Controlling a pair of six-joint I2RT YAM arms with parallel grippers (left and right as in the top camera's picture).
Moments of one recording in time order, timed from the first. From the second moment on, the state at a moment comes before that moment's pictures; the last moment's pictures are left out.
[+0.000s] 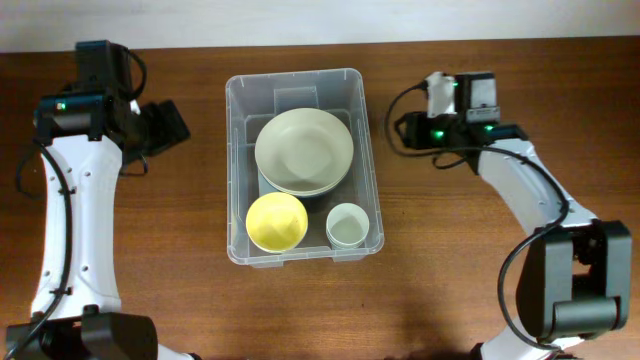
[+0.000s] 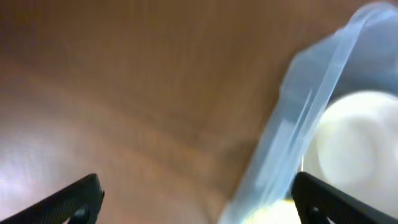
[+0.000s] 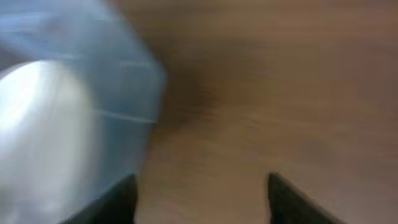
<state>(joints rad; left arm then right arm) 0.09 1.68 1.76 -1.24 -0.07 -0.38 0.04 1.80 1.27 -0.36 -0.31 0.06</state>
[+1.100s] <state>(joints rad) 0.05 0.77 1.00 -0.79 -0.02 -0.02 -0.16 0.61 0.79 -0.77 0.03 0.19</state>
